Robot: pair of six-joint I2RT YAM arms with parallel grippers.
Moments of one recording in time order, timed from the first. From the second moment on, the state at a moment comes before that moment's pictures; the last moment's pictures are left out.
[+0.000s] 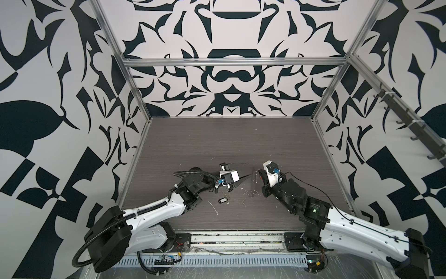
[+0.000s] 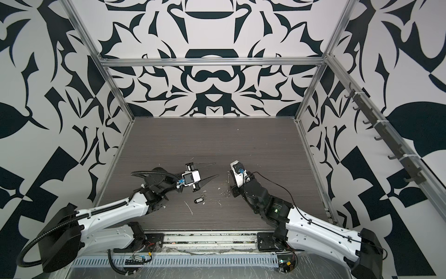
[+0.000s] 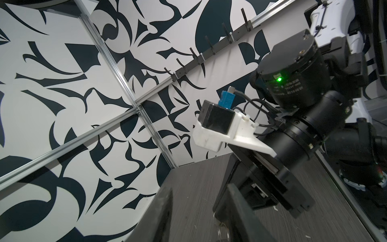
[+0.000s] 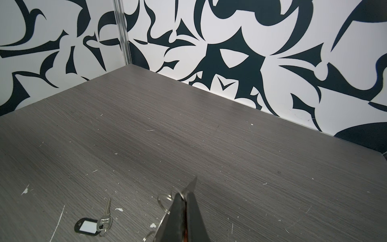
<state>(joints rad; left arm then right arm) -0.90 1.15 0.55 0.82 0.46 0.41 1.00 0.75 0.47 0.01 0.47 0.08</state>
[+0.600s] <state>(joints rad) -0.90 1.30 0.78 0.44 0.43 0.45 1.00 0.62 0.37 0.11 0.50 0.05</state>
